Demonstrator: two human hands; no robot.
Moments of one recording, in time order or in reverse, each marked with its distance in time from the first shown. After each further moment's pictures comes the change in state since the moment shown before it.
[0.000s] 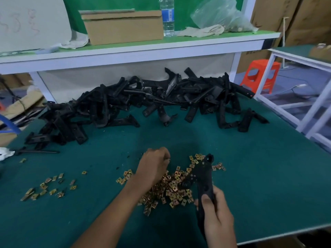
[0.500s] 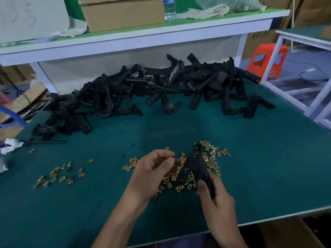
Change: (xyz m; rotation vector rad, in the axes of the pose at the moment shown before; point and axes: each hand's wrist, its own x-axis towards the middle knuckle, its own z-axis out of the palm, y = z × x) left_hand -0.096 0.029 -0.035 -1.088 0.011 -0.262; right_hand -0.006 -0.005 0.000 -0.156 -0.130 -0.139
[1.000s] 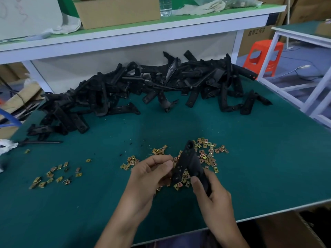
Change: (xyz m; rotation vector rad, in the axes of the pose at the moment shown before) left_hand -0.015 -0.001 0.006 -0.261 -0.013 -0.079; right_hand 0.002 0.002 0.003 -0.024 0.020 -0.090
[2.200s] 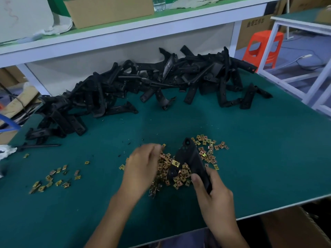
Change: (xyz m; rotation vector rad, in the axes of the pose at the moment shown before) left_hand 0.054 -0.014 -0.029 1.075 0.138 0.378; right_hand -0.001 -0.002 0.002 -0.066 0.073 0.043
